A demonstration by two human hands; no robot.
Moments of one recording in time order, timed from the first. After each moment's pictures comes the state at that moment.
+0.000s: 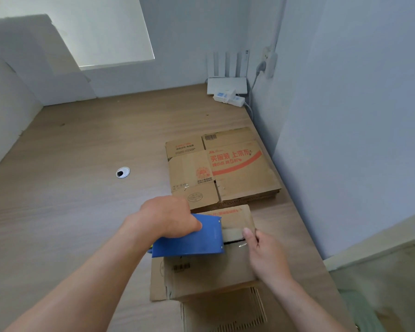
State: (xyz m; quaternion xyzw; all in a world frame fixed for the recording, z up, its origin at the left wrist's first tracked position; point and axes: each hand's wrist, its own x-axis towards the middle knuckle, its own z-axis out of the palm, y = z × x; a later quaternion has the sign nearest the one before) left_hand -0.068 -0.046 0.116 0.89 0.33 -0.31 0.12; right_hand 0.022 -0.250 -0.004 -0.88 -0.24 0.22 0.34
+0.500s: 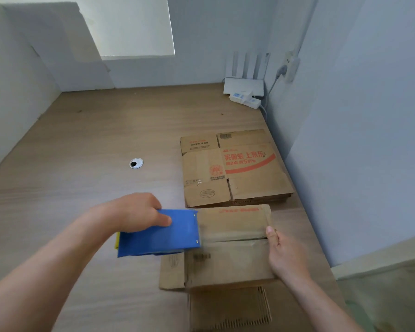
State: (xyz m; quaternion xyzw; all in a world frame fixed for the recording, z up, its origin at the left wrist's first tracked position) left_hand -0.151 0.004 0.137 0.85 0.37 -0.28 0.25; right_hand 0.031 -0.259 0.000 -0.89 -0.24 0.23 0.31
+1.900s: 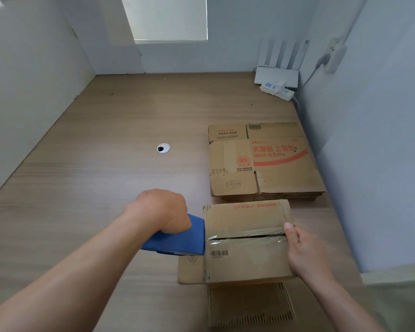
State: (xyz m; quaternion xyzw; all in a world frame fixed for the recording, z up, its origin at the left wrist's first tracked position) left_hand -0.165 -0.007 0.105 0.86 0.37 -0.34 0.06; right_hand 0.020 -0.245 -0.009 -0.90 -0.27 0.19 0.28
